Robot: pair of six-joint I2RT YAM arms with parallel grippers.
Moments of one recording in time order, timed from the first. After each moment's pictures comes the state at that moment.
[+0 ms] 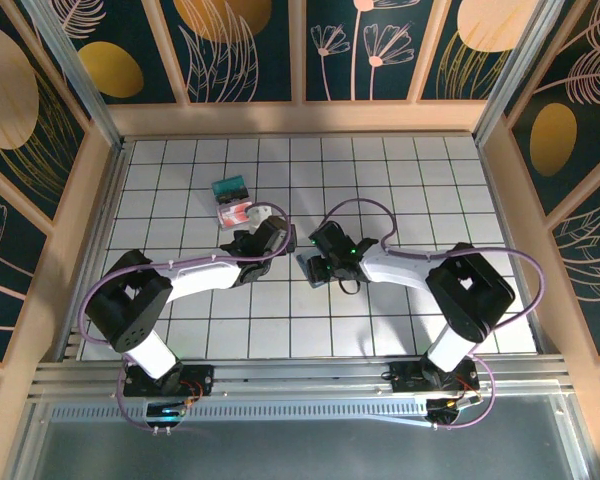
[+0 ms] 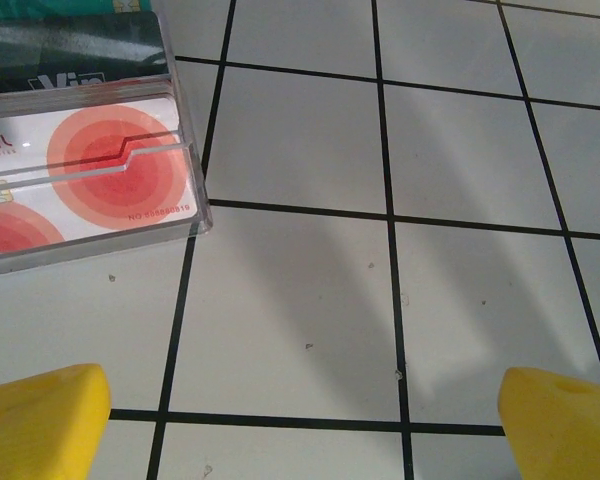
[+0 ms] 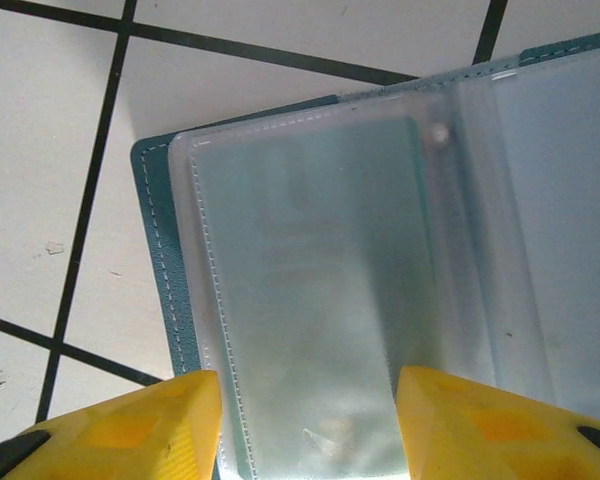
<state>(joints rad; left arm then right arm) -0.78 1.64 0.85 0.02 -0.54 -0.68 0.82 1.65 0.88 -0.31 0.06 0.51</state>
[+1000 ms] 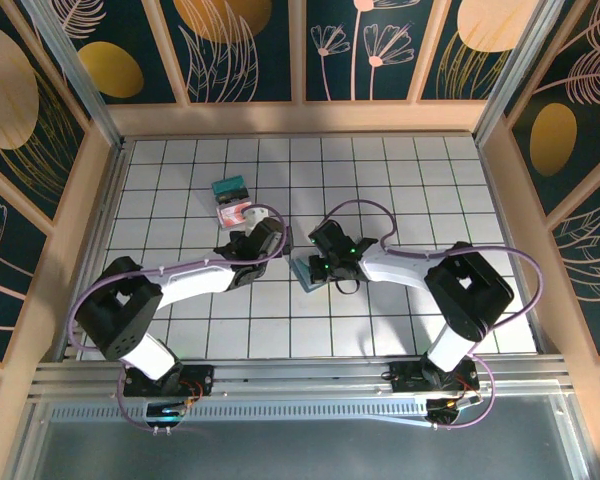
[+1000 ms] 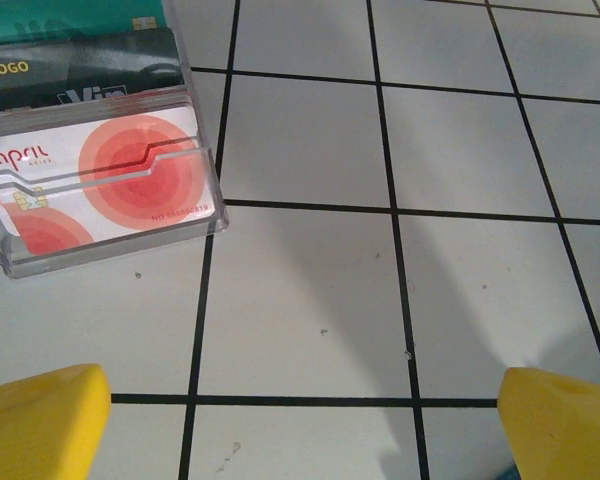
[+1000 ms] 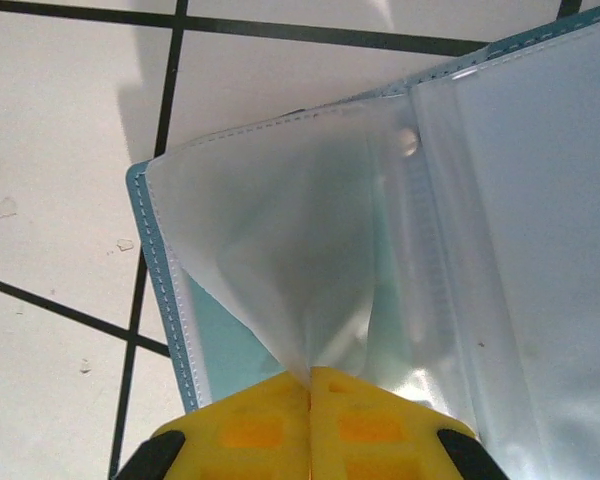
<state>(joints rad) -0.78 1.56 0.80 0.00 -0.52 -0.63 0.80 1.65 0.88 -0.29 -0.07 0.60</state>
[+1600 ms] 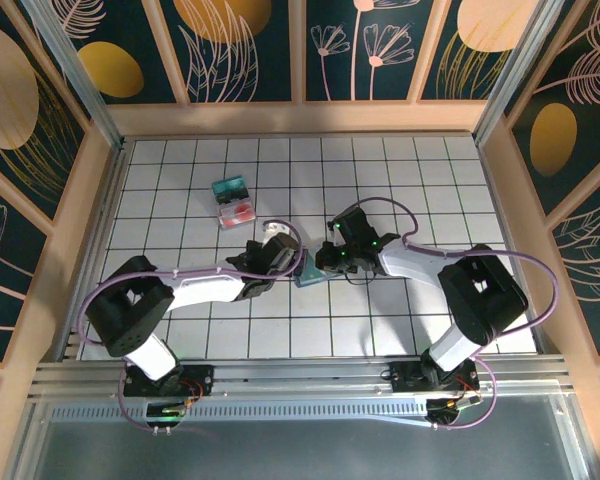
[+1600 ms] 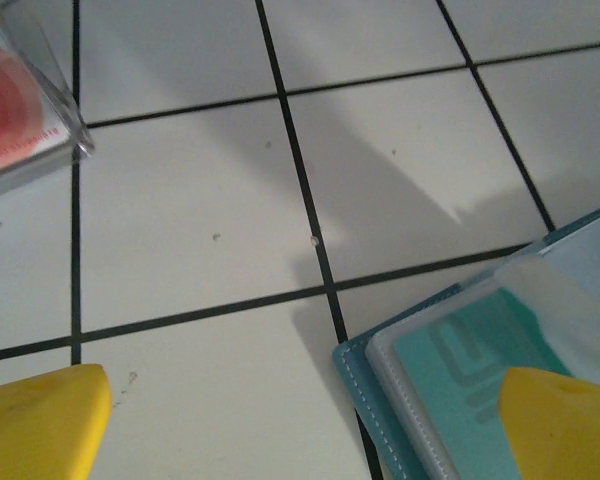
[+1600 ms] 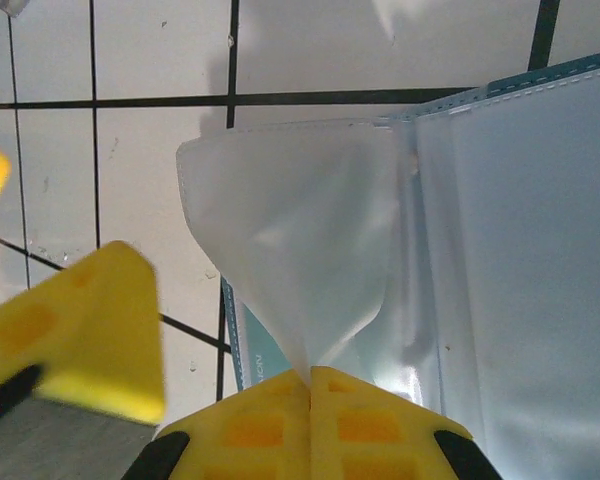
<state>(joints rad) -0.88 1.64 0.79 0.03 -0.46 -0.52 0.64 1.59 0.80 -0.15 -0.35 0.68</state>
